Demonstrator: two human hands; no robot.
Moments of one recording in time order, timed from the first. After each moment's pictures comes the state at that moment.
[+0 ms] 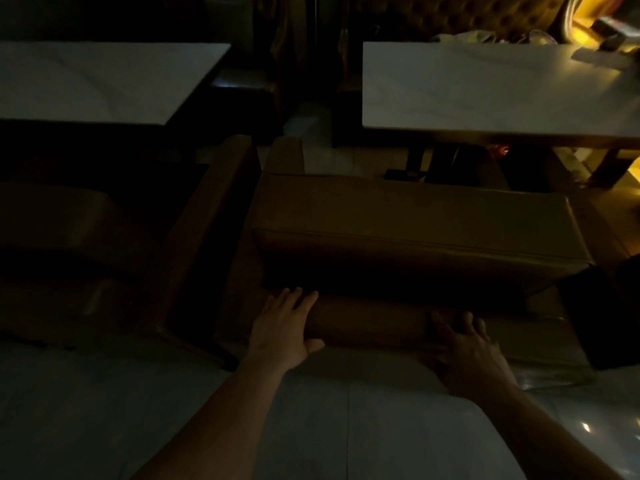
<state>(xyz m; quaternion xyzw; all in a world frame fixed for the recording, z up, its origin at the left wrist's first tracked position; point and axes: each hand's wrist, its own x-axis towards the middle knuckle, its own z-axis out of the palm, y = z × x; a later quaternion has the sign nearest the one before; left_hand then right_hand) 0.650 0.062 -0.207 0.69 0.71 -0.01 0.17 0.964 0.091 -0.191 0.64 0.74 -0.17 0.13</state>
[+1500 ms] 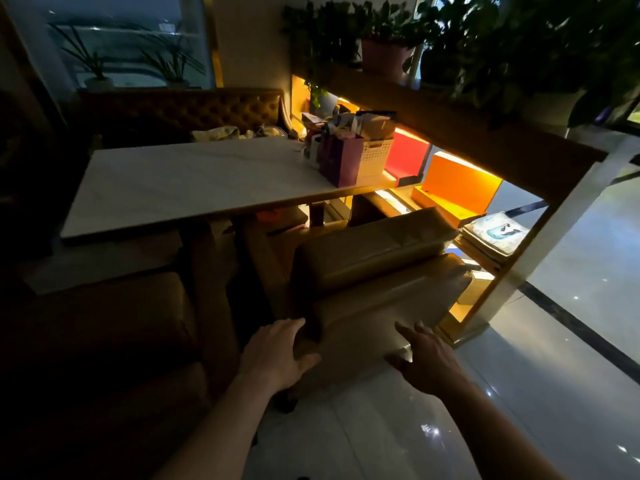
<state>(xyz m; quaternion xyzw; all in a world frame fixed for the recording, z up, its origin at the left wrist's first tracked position) 1.292 0.084 -0.027 0.80 0.54 0.05 0.25 1.565 -0.002 -0.019 0.80 0.57 -0.18 -0.04</state>
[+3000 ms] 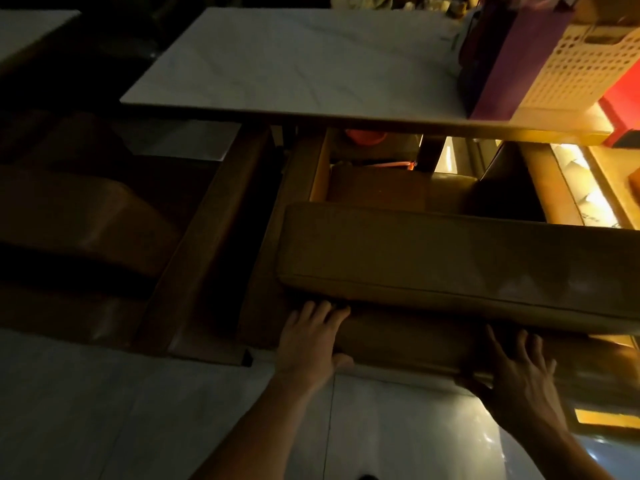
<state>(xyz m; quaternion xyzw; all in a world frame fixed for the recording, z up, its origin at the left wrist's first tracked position) 1.555 0.253 -0.223 0.70 0.71 0.02 0.10 1.874 0.290 -0.214 0.67 0.72 -0.11 0.13</state>
